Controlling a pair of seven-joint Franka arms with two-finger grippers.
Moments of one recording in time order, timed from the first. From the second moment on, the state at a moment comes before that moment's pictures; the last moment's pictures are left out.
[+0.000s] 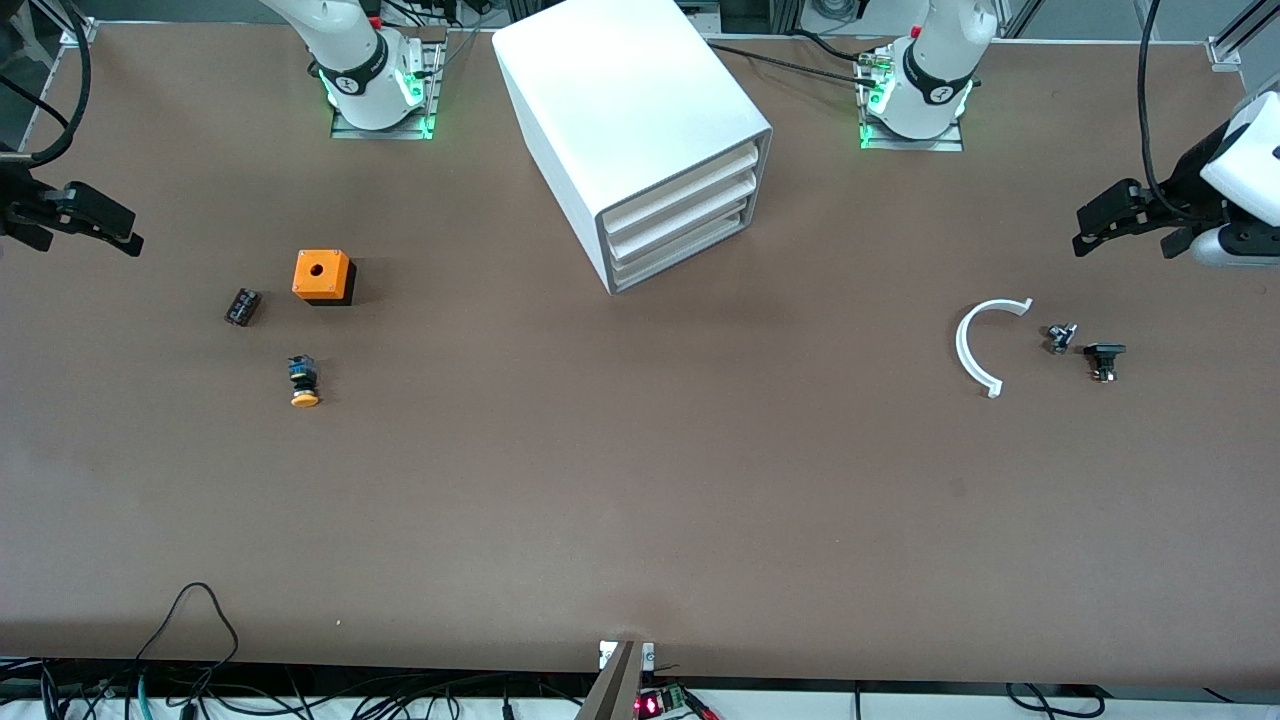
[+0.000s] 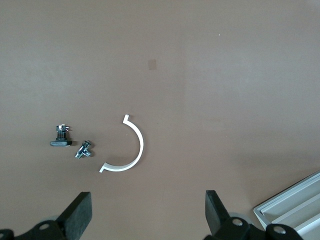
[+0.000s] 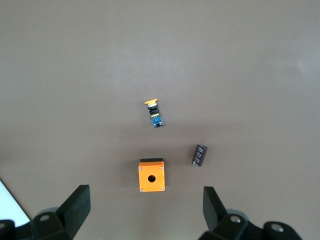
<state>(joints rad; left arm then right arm) -0.07 -0.02 0.05 -1.63 -0.03 1.60 -0.03 0.14 0.01 -0.18 -1.59 -0.03 1.60 -0.01</state>
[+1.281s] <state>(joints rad) -0.11 0.39 -0.10 -1.95 -0.69 1.70 0.15 0.14 0.01 -0.18 -1.59 -0.03 1.60 -0.01</state>
